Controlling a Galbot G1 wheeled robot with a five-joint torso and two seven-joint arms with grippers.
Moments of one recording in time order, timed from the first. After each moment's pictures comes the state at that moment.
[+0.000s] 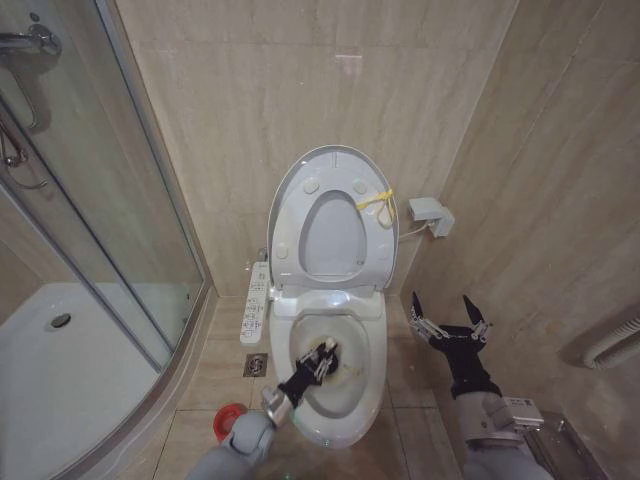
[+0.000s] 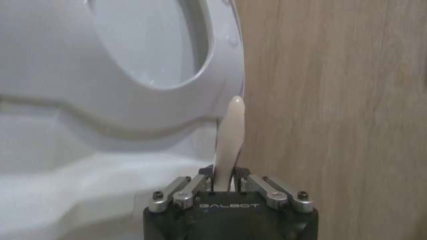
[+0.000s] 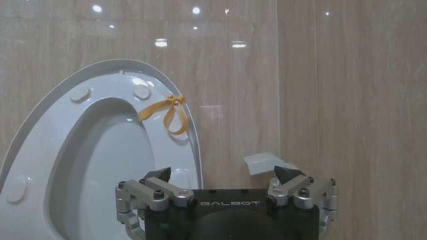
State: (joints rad) left arm 0.90 -1.32 0.13 -1.19 -0.39 -0.53 0.34; right arm -1.62 1.43 0.59 2.34 0.17 -0.01 0.16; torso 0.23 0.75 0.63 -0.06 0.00
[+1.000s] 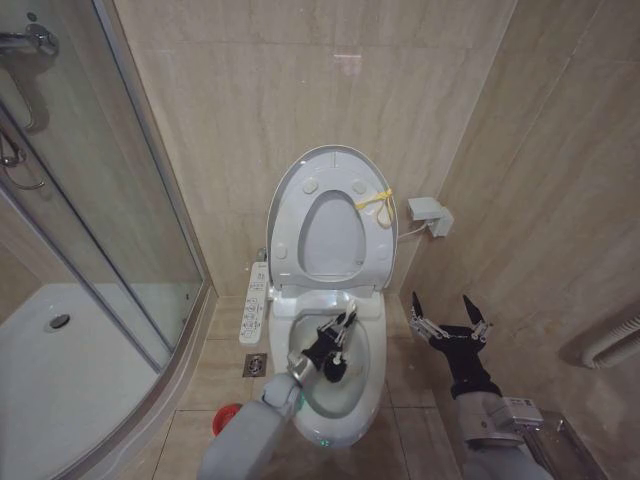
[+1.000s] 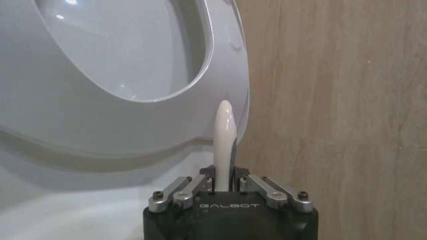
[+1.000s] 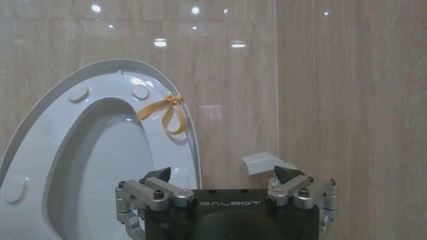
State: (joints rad) left arm 0.70 -1.51 0.16 -0.91 -0.41 -0.61 0.38; right arm -1.62 1.43 0.59 2.34 0.17 -0.01 0.16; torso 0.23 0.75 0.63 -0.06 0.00
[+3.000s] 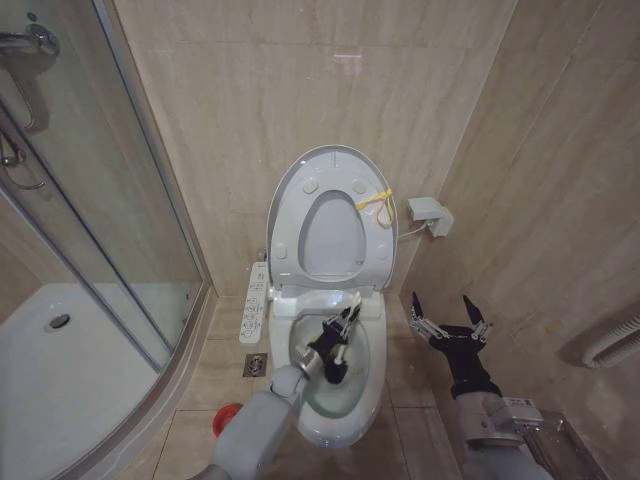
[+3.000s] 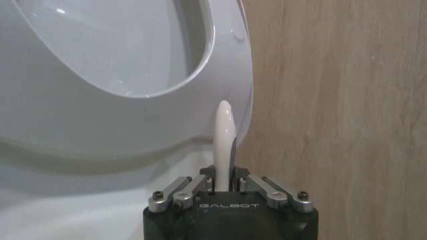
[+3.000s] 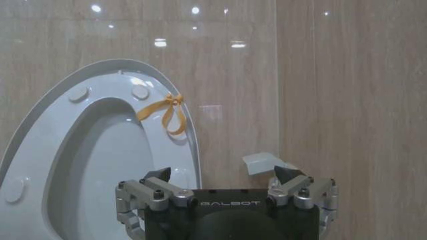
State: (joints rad) left arm 0.66 -1.54 0.15 -0.87 -0.39 -0.58 0.37; right arm -1.62 1.43 0.59 2.34 0.17 -0.01 0.16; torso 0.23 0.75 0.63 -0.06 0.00
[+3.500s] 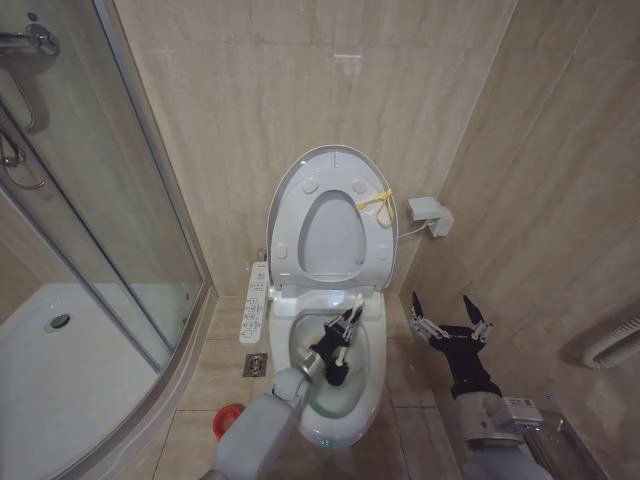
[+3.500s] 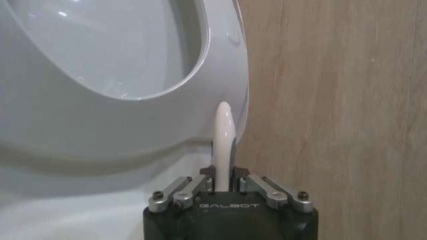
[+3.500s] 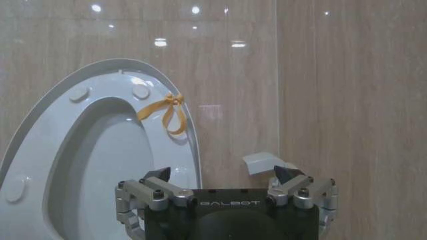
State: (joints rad) left arm 0.68 -1.55 0.15 -0.90 -0.38 -0.58 0.36; right arm -1.62 1.43 0.59 2.34 0.17 -0.01 0.16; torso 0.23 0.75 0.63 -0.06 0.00
